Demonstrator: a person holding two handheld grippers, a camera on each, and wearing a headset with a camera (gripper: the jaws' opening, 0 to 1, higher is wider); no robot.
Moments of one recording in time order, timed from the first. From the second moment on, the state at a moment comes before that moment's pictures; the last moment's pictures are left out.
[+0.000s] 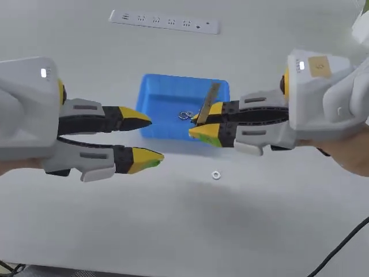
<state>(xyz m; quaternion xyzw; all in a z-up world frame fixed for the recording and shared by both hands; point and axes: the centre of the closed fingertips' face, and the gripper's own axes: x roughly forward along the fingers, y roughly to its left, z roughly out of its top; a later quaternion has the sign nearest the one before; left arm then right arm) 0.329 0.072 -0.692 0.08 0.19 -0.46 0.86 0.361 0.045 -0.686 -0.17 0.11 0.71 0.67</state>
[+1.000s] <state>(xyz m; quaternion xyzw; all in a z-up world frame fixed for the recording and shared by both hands) 0.324 0.104 -0.707 0.02 0.23 -0.39 0.89 0.443 0.077 -0.748 -0.24 0.14 0.70 0.66</state>
